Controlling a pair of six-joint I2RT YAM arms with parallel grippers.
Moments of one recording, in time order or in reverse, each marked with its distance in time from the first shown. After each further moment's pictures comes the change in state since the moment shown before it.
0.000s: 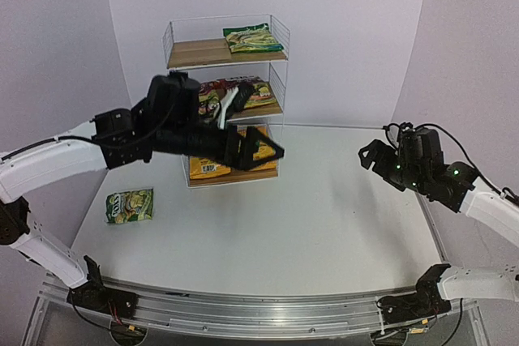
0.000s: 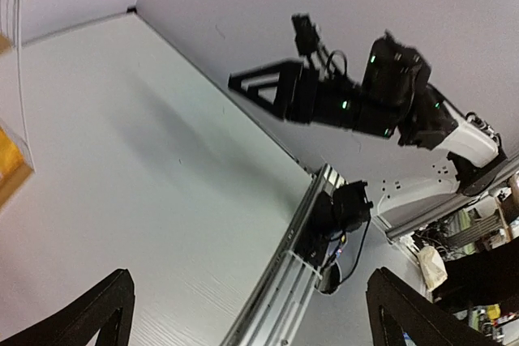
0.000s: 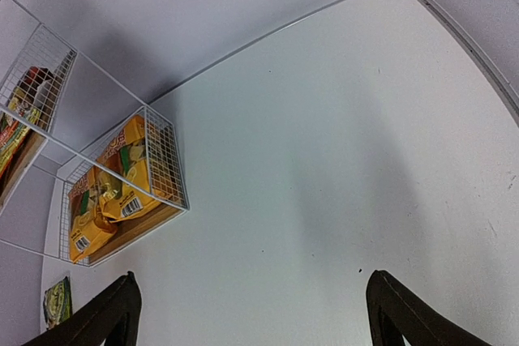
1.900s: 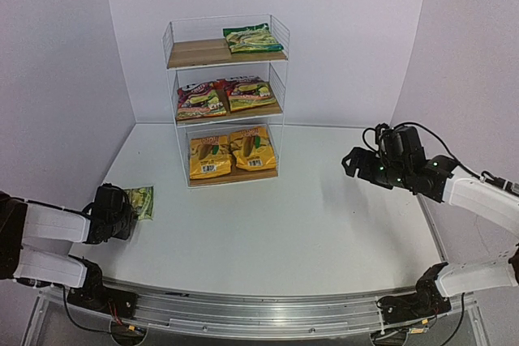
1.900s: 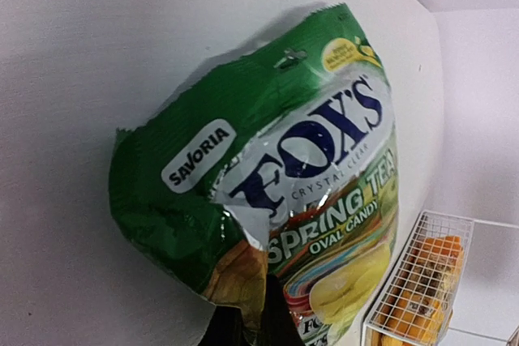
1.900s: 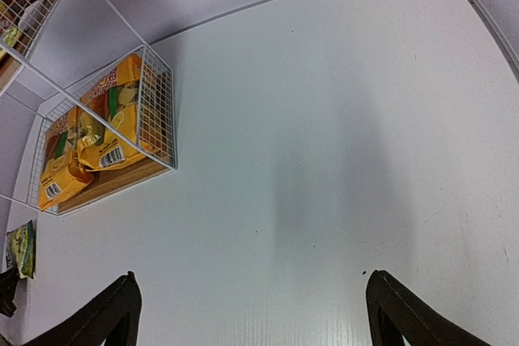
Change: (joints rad) left arm 0.788 -0.234 -1.212 0.518 -0.606 -1.086; right arm 0.000 0.164 0.028 0.046 -0.099 -0.161
